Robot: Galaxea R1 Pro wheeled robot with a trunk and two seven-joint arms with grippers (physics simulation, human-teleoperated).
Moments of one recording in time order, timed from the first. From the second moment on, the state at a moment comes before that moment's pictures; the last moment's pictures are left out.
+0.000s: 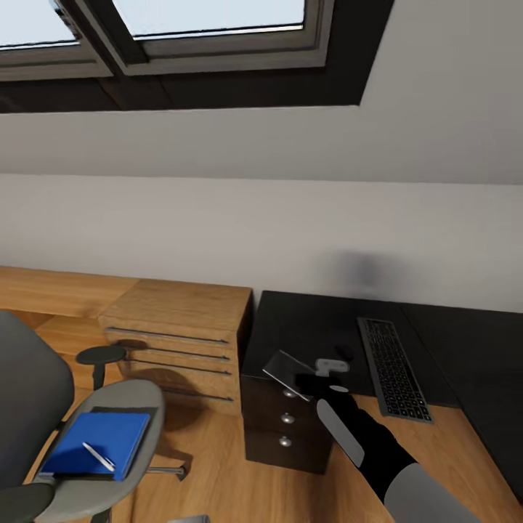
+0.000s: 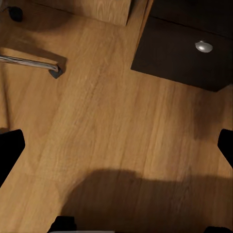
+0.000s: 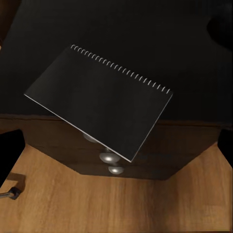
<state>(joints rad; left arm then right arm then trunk) 0.07 -0.02 -0.30 -1.02 0.30 0.11 0.28 -0.59 -0.03 0.51 -0.95 -0.64 0.37 -0.47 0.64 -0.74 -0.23</state>
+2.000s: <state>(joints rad) 0.07 -0.02 -0.30 -1.02 0.30 0.10 0.28 -0.57 -0.04 0.51 -0.95 -0.64 0.24 -0.57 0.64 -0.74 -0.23</state>
